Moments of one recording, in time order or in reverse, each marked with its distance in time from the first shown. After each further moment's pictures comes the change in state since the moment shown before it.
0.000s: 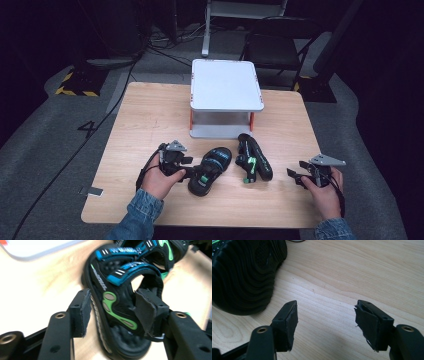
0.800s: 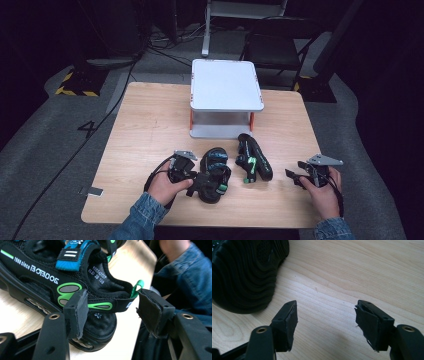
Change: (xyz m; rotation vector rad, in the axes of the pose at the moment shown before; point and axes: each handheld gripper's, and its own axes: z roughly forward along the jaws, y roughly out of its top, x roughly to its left) left arm -0.027 -0.004 0.021 0.127 -0.320 -0.005; right arm 0.003 0.001 0.004 0.018 0.008 -0.012
